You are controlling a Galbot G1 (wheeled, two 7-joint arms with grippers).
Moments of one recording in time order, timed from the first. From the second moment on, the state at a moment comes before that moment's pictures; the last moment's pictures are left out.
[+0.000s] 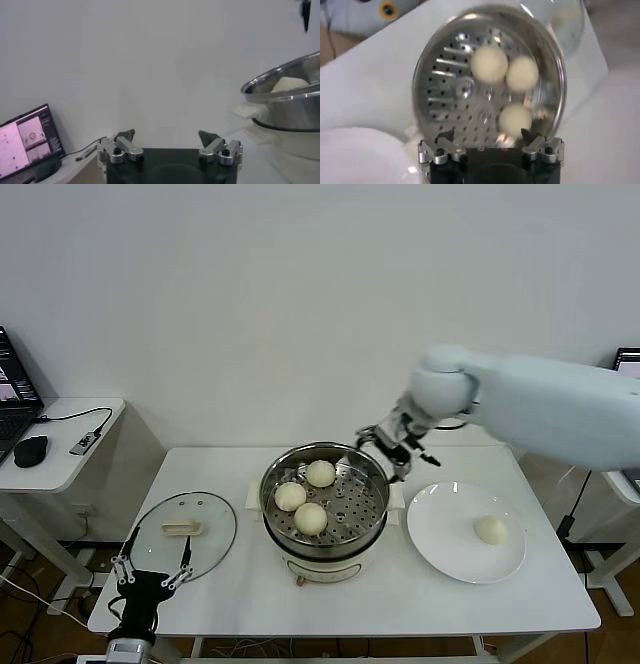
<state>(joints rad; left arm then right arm) 1.70 -1.20 -0.61 -2.06 0.09 -0.12 -0.22 0.72 0.76 -1.35 1.60 0.20 -0.18 -1.02</state>
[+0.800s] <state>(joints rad) 1.71 -1.19 -0.60 -2.04 0.11 -0.11 -0.21 0.17 0.40 -0.95 1.50 -0.01 -0.34 -1.02</state>
